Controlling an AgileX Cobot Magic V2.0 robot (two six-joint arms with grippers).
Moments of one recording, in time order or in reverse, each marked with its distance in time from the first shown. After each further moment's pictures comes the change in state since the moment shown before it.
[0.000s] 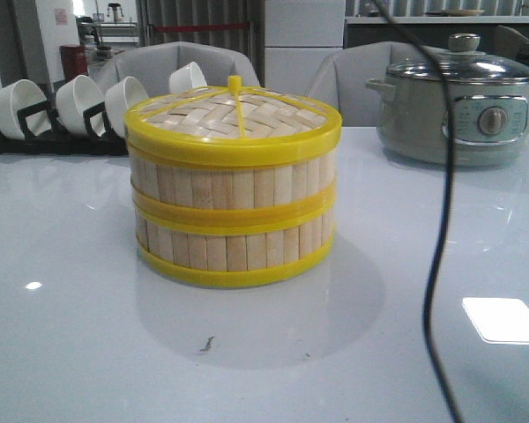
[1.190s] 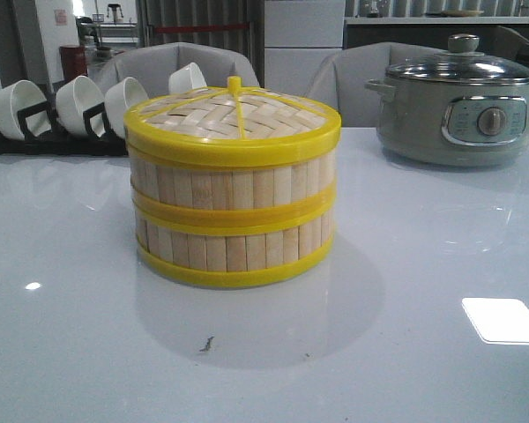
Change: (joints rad) left arm 0.000 0.000 0.000 0.000 0.000 0.000; right arm -0.470 -1.451 1.609 0.004 -0.520 0.006
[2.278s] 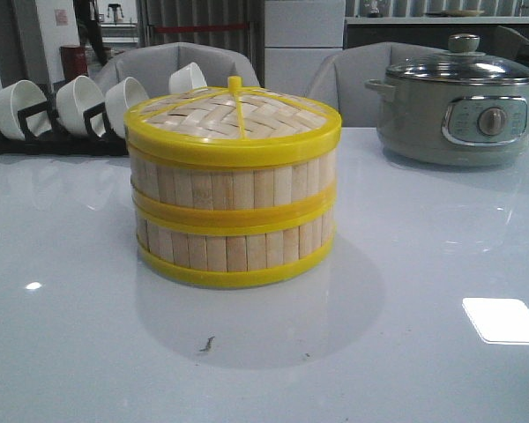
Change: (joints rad) left arm 0.000 0.000 0.000 0.000 0.000 0.000; right arm -0.002 -0.009 0.062 0.066 -0.031 0.000
